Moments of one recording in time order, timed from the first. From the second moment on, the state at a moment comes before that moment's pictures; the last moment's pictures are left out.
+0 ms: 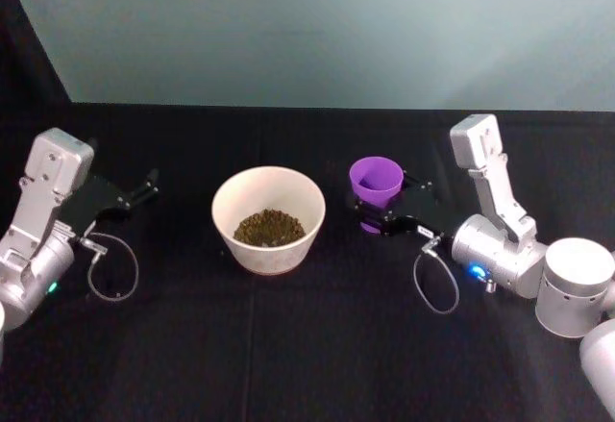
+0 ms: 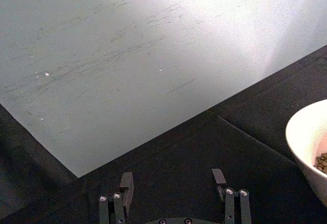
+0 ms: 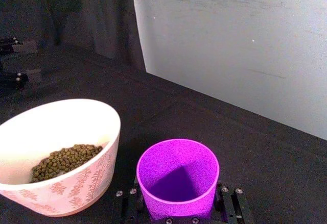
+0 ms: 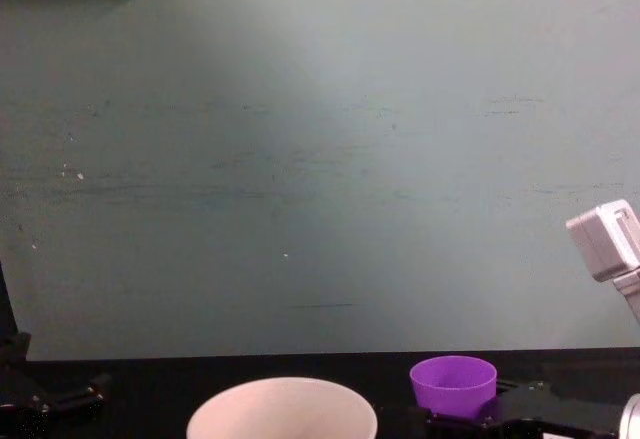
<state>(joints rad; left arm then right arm) -0.20 0.60 0.45 -1.41 -0.25 -0.12 0.03 0.40 0.23 -0.31 -1.08 0.19 -0.03 0.57</state>
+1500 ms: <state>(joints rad) -0.20 0.60 0.45 -1.41 -0.25 -0.12 0.03 0.23 0.24 -0.18 -1.29 0.22 -0.31 0.25</state>
